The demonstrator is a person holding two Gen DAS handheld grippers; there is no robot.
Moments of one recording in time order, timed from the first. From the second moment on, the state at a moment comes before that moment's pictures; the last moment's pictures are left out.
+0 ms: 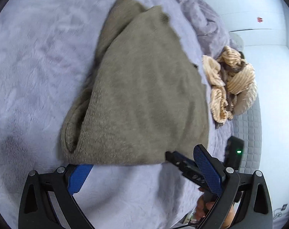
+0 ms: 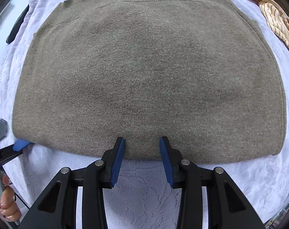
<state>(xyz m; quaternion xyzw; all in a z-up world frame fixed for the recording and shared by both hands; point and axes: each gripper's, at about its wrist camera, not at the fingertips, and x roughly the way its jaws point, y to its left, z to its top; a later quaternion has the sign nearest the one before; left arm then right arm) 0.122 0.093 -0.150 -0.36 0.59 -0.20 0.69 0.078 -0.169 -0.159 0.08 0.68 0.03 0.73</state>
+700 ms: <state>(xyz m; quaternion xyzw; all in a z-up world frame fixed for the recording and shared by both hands) 0.126 0.031 -0.127 -0.03 0.54 -0.11 0.84 0.154 -0.182 -0.062 0.06 0.66 0.15 0.73</state>
